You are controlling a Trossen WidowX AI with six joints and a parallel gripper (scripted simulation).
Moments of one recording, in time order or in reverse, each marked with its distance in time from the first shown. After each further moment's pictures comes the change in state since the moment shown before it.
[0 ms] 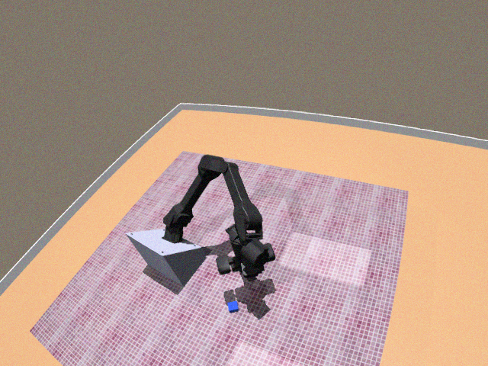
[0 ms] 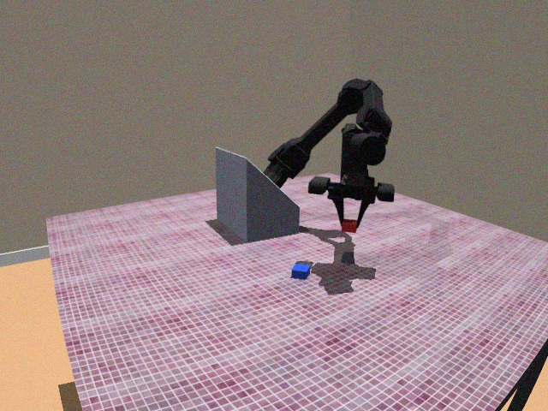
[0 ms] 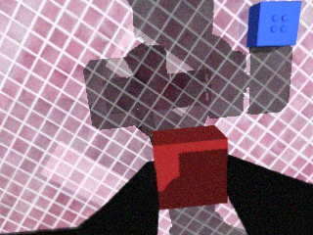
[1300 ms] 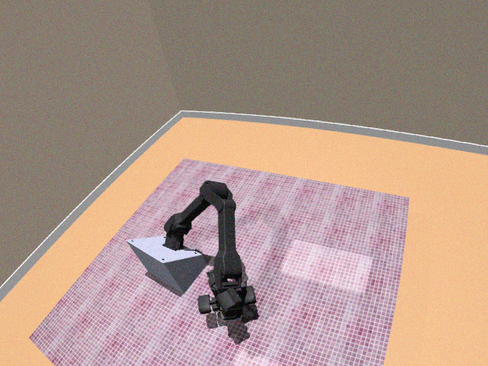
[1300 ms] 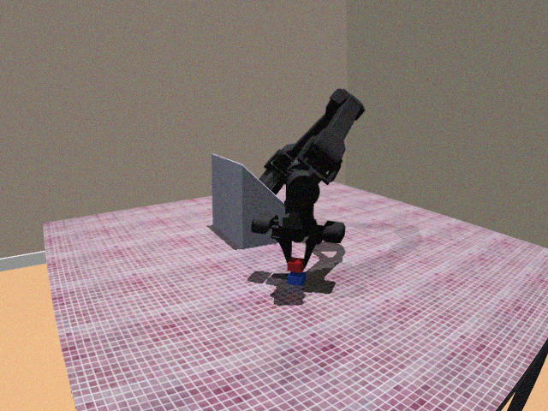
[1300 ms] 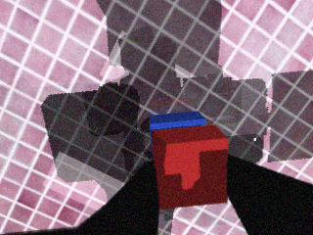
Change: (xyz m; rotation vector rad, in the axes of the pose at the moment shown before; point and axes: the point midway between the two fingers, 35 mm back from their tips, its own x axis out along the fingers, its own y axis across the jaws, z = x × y) arm 0.060 -0.092 0.069 0.059 0.002 0.002
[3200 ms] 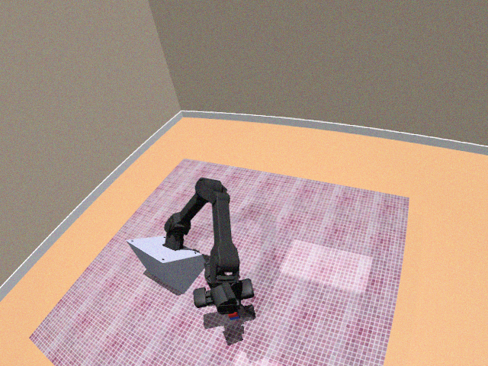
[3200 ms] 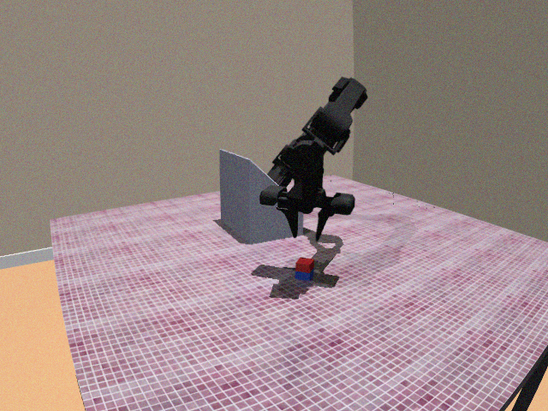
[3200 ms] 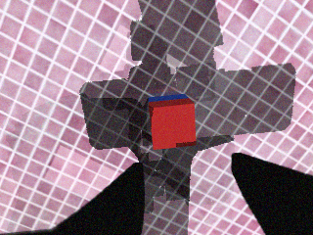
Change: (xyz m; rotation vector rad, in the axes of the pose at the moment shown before) arm -0.051 0.000 0.000 0.007 0.024 -0.006
